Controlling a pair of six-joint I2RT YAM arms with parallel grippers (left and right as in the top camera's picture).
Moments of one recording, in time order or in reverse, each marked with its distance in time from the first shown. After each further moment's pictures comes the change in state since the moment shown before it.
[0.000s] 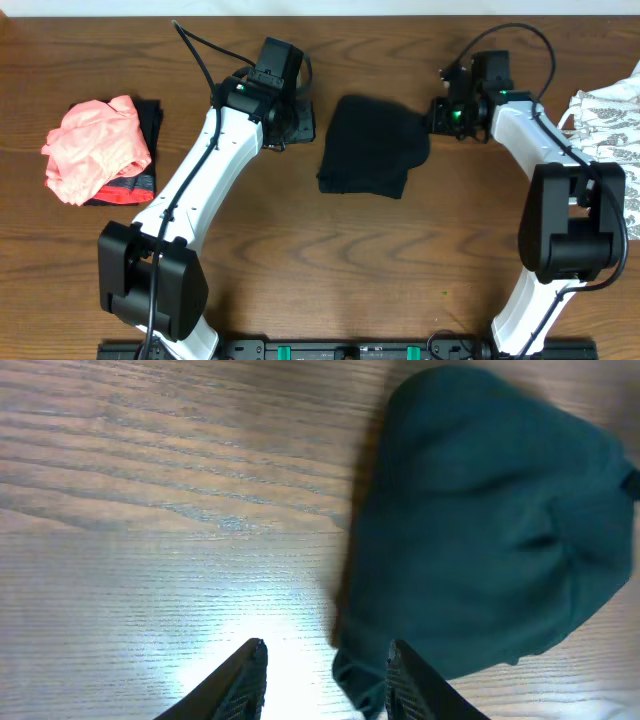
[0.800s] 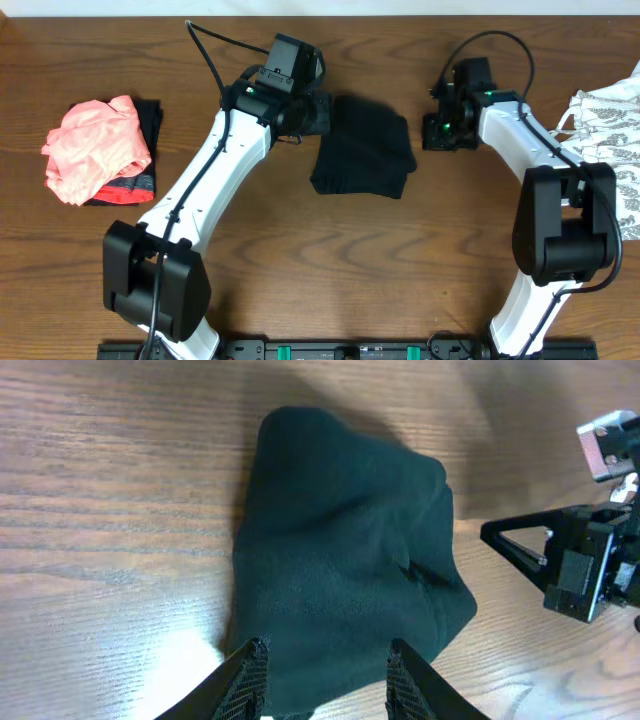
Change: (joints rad) left arm -0.036 0.005 0.000 0.154 0.133 -0.004; right arm 0.034 -0.008 0.000 -0.155 0.201 -0.038
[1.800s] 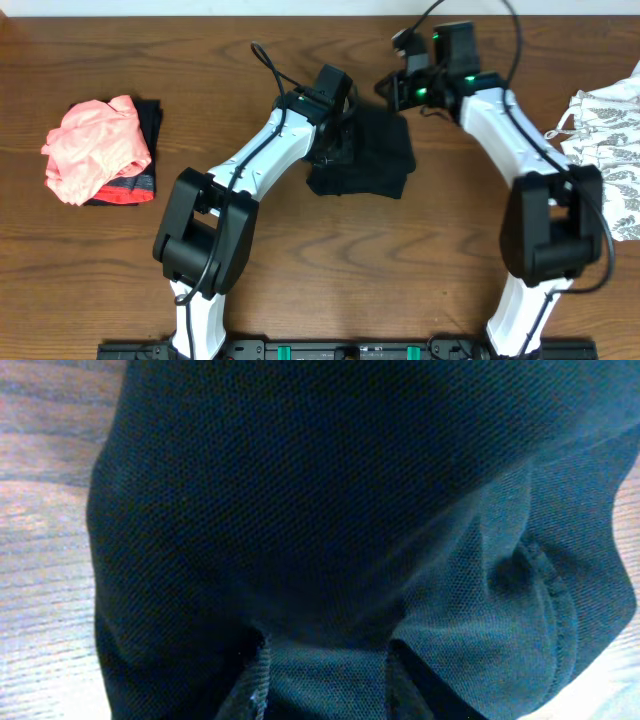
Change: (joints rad) left arm -0.095 0.251 0.000 -0.009 0.008 -0.050; right arm 0.116 0.029 0.147 0.280 -0.367 -0.027
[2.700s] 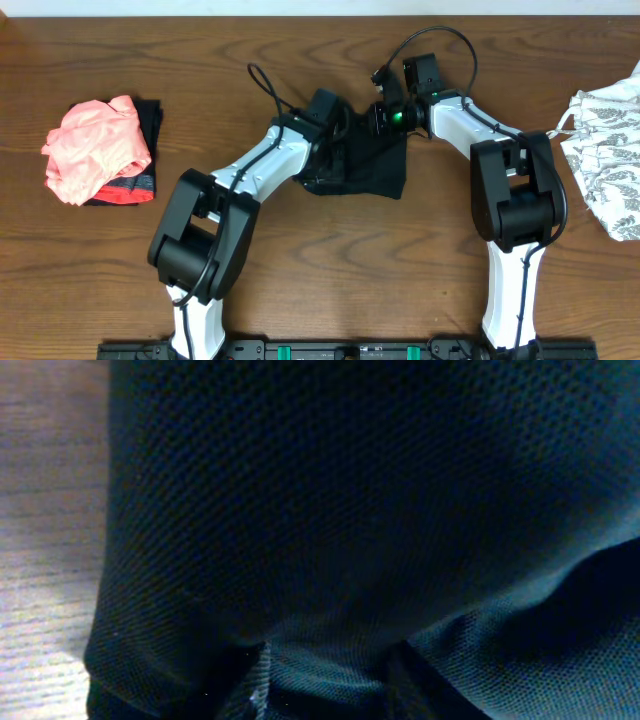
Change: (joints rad) left arm 0.009 -0.029 -0.200 0.104 -0.033 0.000; right arm 0.028 0.234 0.006 0.035 -0.048 0.072
